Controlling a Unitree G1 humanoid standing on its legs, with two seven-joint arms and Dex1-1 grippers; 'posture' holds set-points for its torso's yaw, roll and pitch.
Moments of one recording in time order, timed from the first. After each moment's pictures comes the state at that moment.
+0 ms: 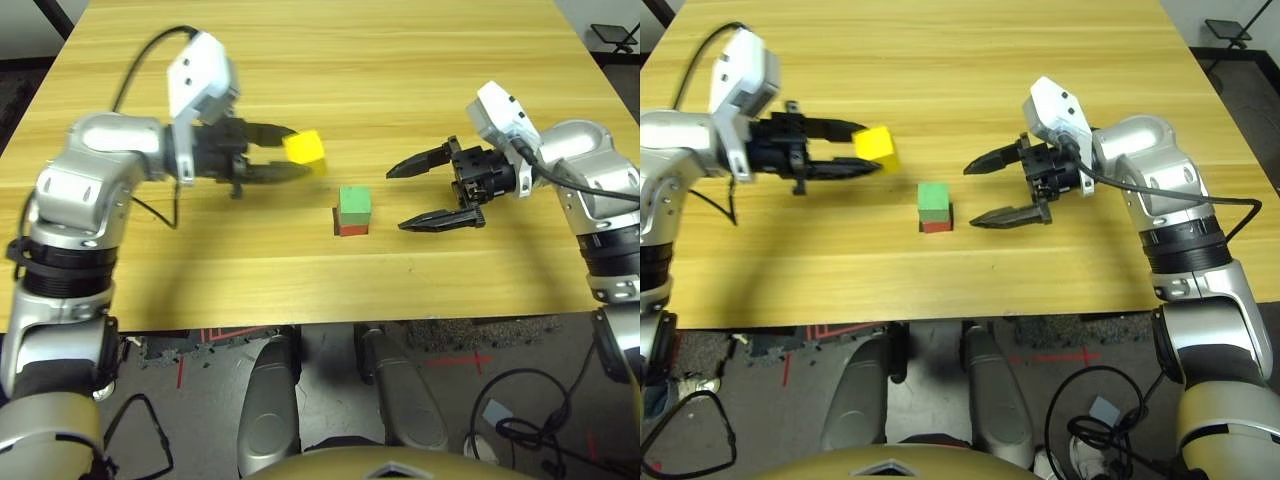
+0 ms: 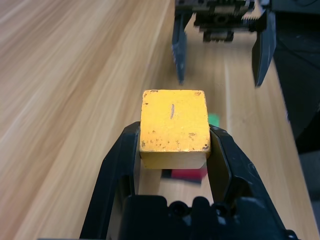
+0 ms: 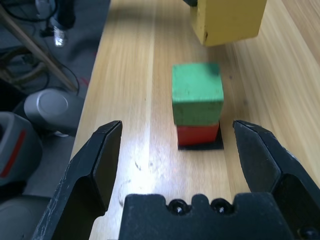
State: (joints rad) left arm -0.82 0.66 -0.12 -0.14 -0.43 0.64 -1.15; right arm -0.82 -0.73 0.17 0.16 0.37 0.35 1.53
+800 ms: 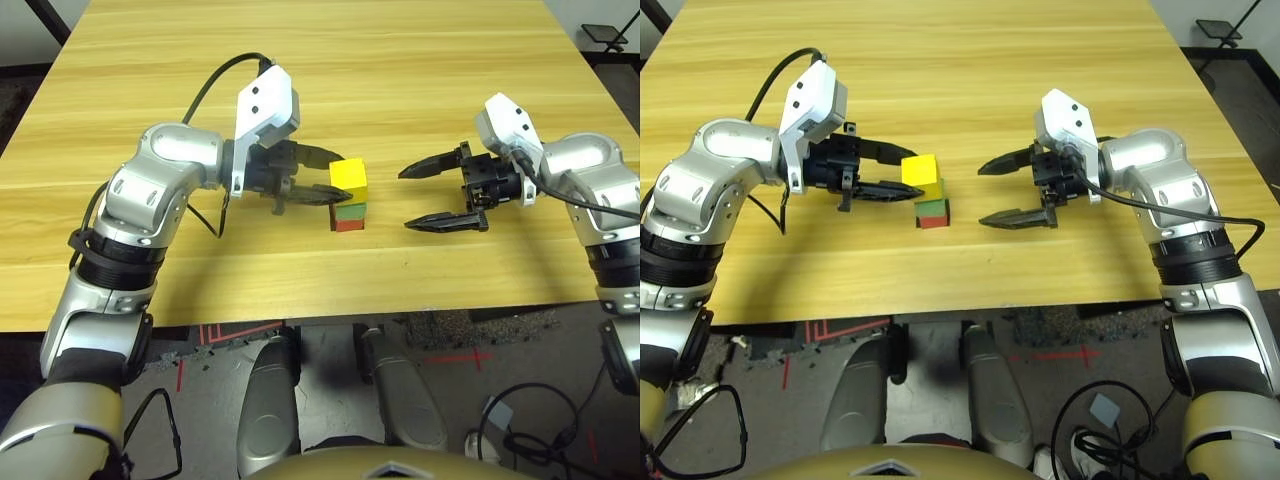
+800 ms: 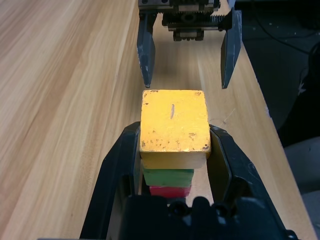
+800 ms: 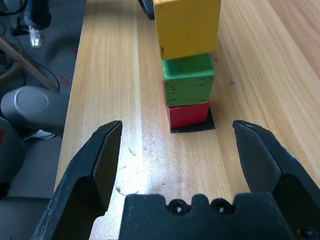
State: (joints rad) left arm -0.83 0.63 -0.21 -0.05 -0.36 0.48 -1.23; right arm -0.78 -0.75 0.15 0.15 0.37 0.34 1.46
